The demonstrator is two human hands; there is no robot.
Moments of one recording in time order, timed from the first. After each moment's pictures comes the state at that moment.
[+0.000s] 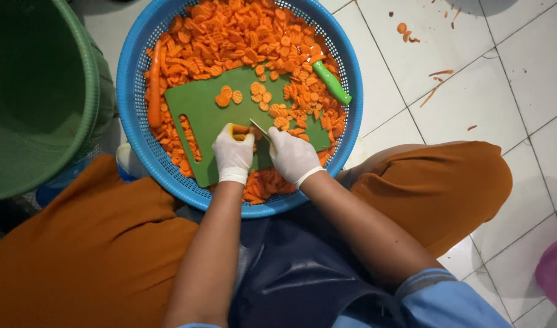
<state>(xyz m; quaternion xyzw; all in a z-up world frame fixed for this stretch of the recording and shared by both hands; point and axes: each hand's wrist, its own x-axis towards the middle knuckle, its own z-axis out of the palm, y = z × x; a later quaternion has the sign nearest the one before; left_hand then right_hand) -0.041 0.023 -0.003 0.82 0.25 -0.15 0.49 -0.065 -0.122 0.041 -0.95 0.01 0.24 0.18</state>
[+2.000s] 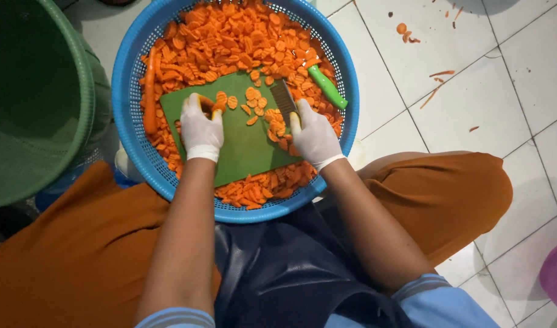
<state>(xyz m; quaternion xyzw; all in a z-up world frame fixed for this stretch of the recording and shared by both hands) 0.025 0.058 0.002 0.93 0.10 -0.04 0.35 -0.035 -0.174 0.069 -0.93 0.12 0.12 0.32</state>
